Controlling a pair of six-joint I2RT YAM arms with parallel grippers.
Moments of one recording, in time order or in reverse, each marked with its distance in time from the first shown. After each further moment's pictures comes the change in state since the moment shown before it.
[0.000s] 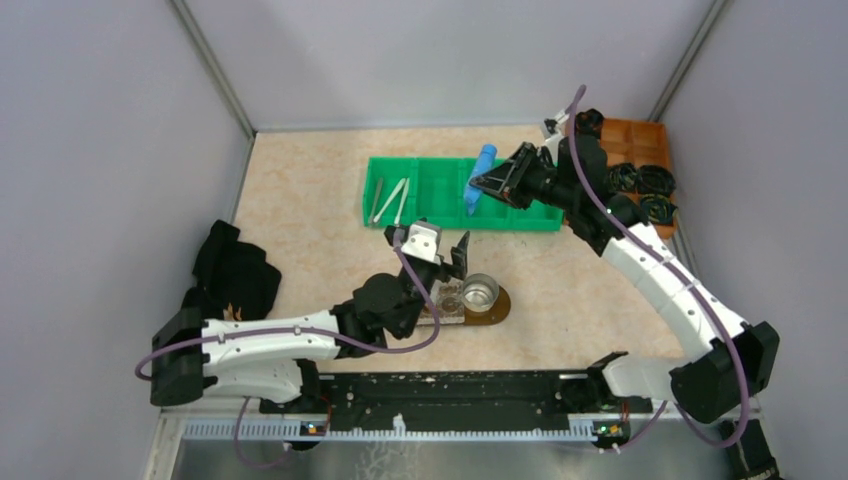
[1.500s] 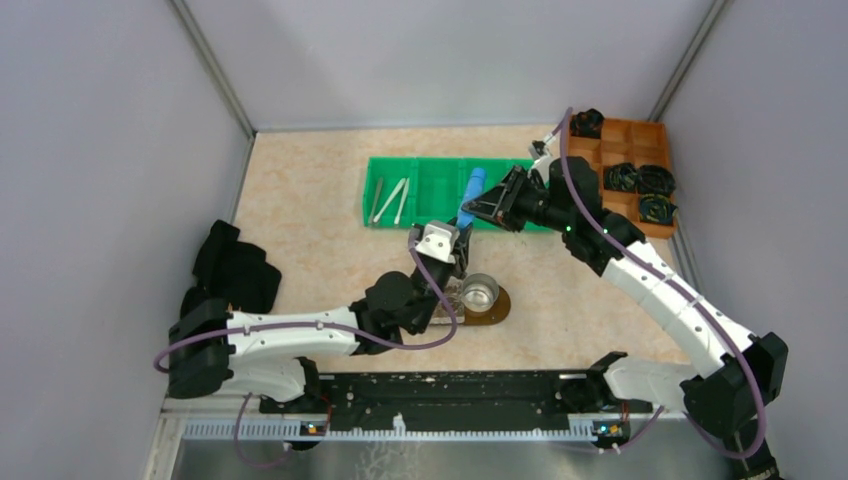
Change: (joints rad) left arm 0.012 0.135 0.024 0.182 0.074 0.043; right arm 0.095 -0.091 -0.109 0.002 0.010 0.016
